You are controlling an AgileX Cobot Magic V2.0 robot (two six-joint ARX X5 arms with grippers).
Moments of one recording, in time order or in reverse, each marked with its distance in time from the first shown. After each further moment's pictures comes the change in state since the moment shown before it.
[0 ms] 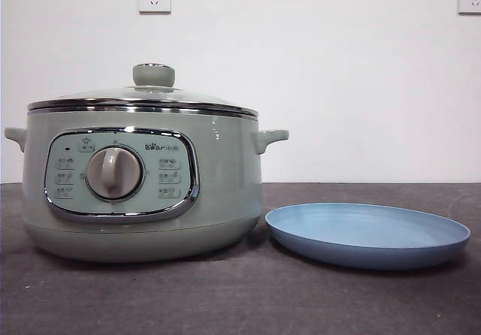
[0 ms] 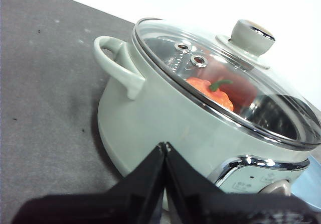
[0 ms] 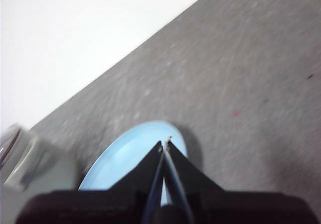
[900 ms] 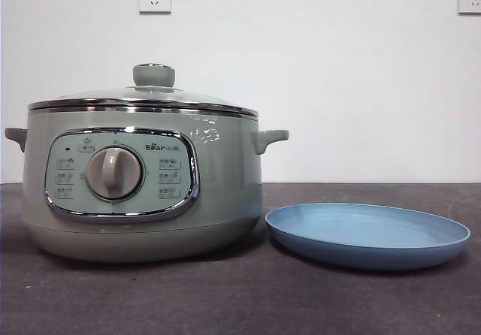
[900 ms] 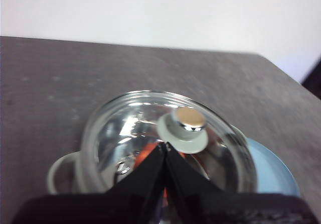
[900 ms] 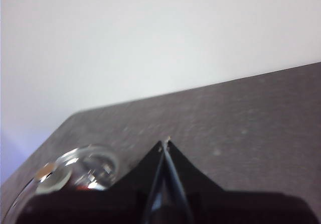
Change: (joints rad) left arm 0.000 0.649 0.737 -0.227 0.131 0.246; right arm 0.000 0.554 0.739 -0.124 -0.227 -0.322
